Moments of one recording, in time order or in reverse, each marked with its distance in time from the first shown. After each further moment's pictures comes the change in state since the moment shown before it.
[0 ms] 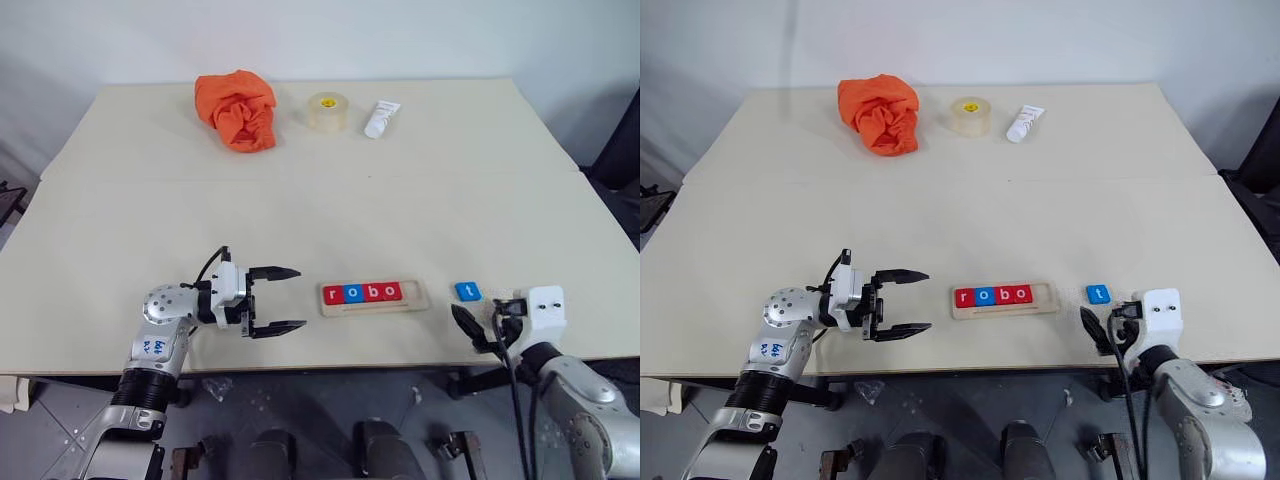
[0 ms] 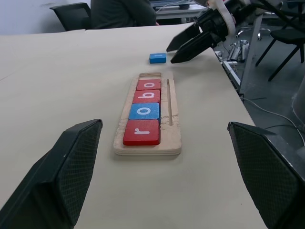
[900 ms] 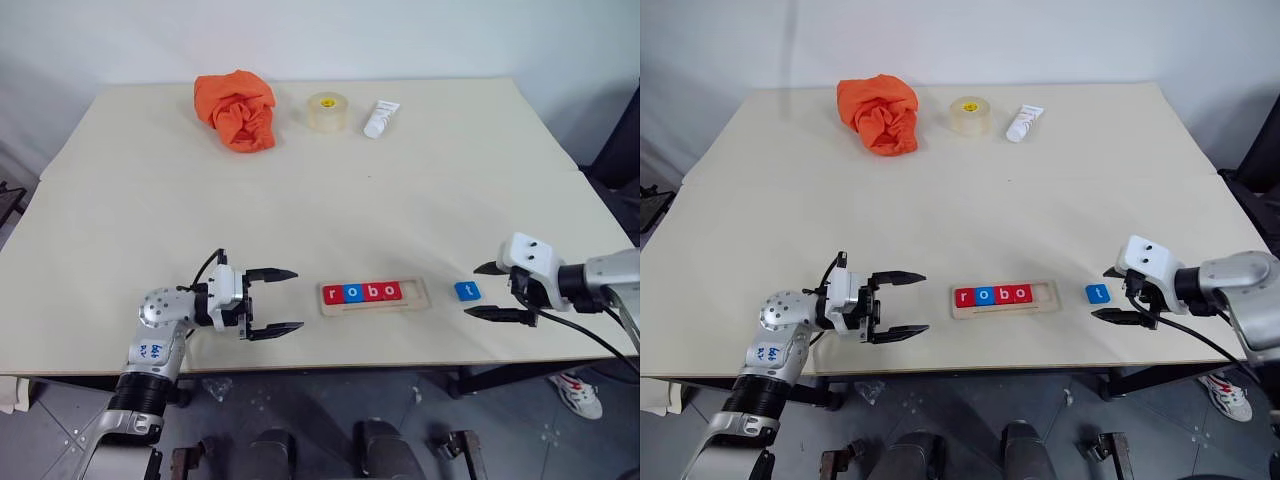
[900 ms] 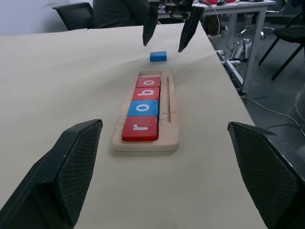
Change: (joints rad) left arm 0.050 0.004 0.012 -0.027 0.000 -0.014 0.016; right arm -0.627 -0.503 0.476 0.623 -0.218 -0.351 0.843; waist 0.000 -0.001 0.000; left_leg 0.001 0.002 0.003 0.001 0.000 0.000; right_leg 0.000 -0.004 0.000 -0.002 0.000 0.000
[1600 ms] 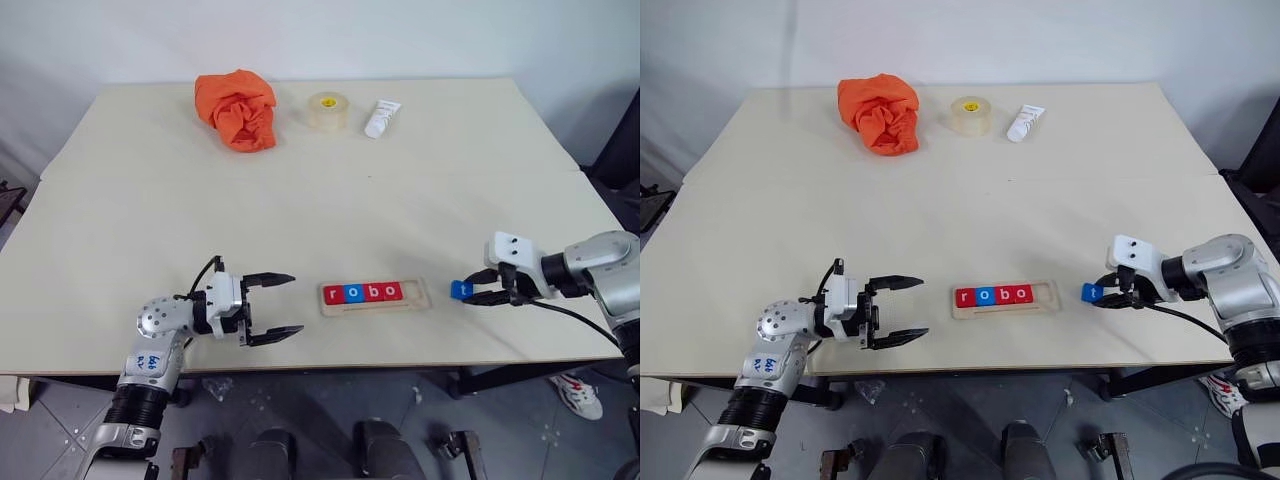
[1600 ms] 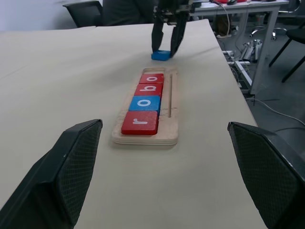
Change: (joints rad) left arm 0.039 0.008 0.002 -0.043 -0.001 0.000 0.027; right arm -0.195 0.092 0.069 0.206 -0.091 -0.062 0.141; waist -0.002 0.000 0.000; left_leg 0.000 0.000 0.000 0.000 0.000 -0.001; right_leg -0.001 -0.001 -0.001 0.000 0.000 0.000
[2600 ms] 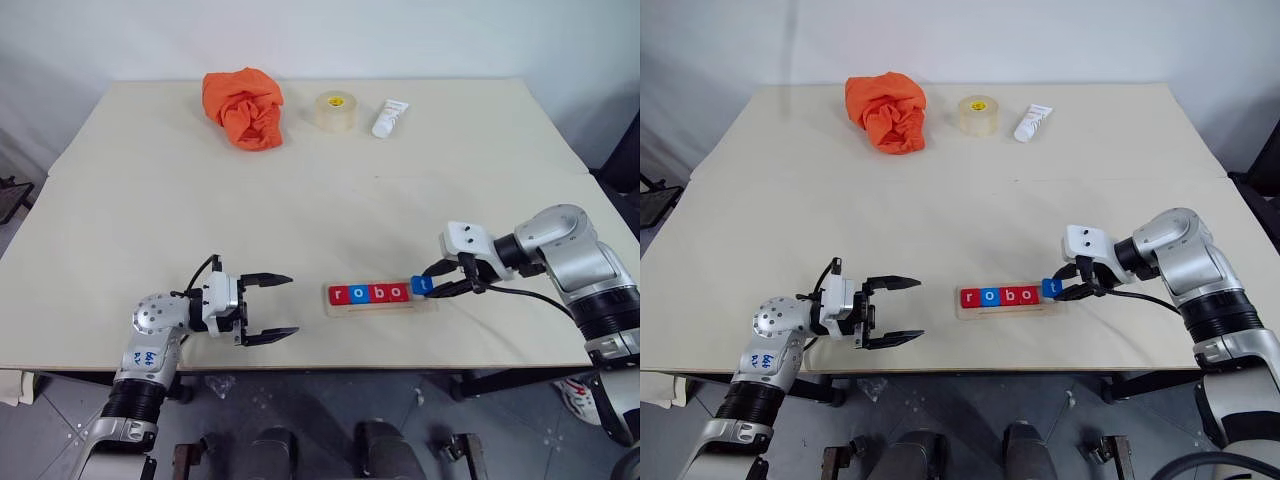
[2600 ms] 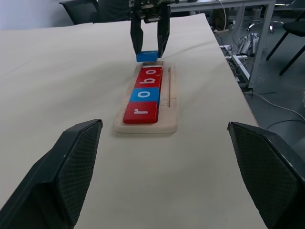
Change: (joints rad) left arm -0.025 0.013 0.003 0.024 0.000 -0.026 -0.027; right arm -0.150 0.129 0.118 0.032 -0.049 -0.072 0.115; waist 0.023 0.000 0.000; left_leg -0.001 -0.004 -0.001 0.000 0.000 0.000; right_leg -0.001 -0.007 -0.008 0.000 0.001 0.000
